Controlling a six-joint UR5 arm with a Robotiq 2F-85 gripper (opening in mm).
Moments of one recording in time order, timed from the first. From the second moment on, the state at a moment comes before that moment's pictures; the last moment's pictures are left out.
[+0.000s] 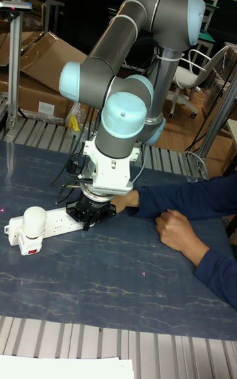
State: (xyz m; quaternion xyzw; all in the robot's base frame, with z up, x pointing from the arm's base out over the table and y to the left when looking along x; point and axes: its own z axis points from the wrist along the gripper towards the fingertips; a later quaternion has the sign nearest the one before) arm 0.525 -0.034 0.027 0.07 -0.99 0.01 0.09
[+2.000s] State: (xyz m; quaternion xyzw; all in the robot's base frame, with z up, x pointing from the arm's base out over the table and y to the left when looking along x) arm 0.499 -0.040 0.029 0.07 -0.99 0.02 0.10
